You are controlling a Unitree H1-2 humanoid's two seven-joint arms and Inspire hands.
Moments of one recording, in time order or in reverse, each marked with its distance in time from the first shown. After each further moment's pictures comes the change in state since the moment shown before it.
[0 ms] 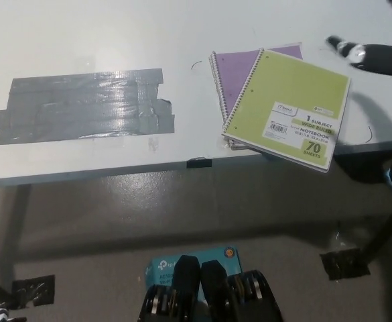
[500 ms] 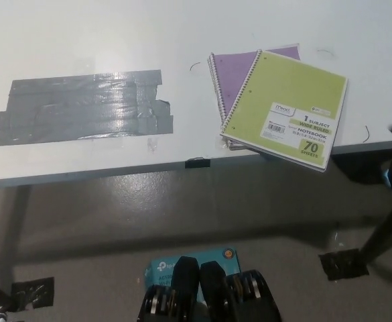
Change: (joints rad) left_arm 0.012 0.000 0.004 0.000 -0.001 -0.001 0.000; right_arm 0.329 -0.181 -0.073 -0.225 0.222 -0.004 -0.125
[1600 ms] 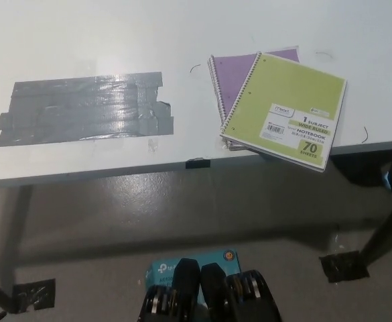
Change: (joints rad) left_arm 0.014 -0.001 0.019 0.039 0.013 -0.016 0.000; right_arm 0.807 -0.038 -0.112 0.224 0.205 -0.177 -0.057
